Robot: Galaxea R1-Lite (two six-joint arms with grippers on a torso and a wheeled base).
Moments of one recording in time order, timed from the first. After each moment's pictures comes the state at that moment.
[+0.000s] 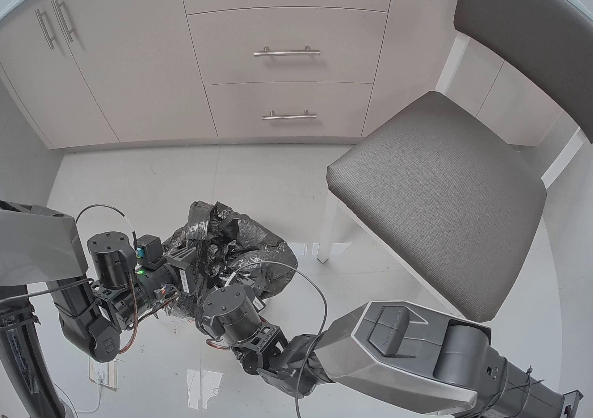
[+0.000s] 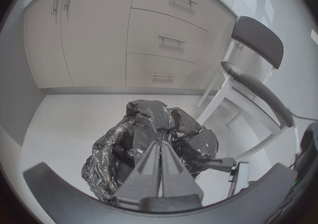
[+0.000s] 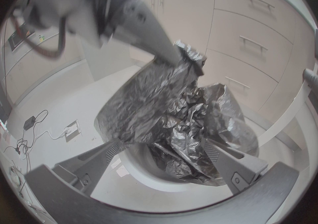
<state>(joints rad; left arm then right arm) -0.25 2.13 -0.36 -1.53 -0.12 -0.06 1.03 2.71 -1.65 -0.74 -0.49 -0.20</state>
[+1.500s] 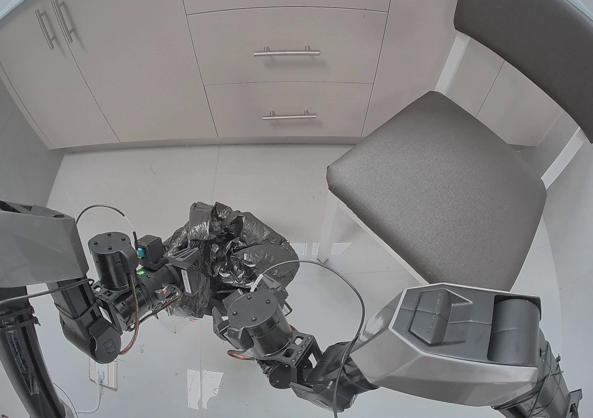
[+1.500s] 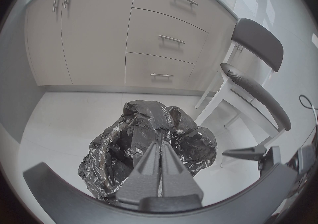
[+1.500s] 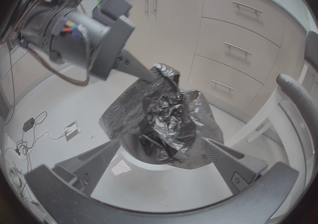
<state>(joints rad) -0.26 2.12 -0.36 -1.53 -0.12 -0.08 1.05 2.51 -1.29 -0.92 -0.55 -0.20</state>
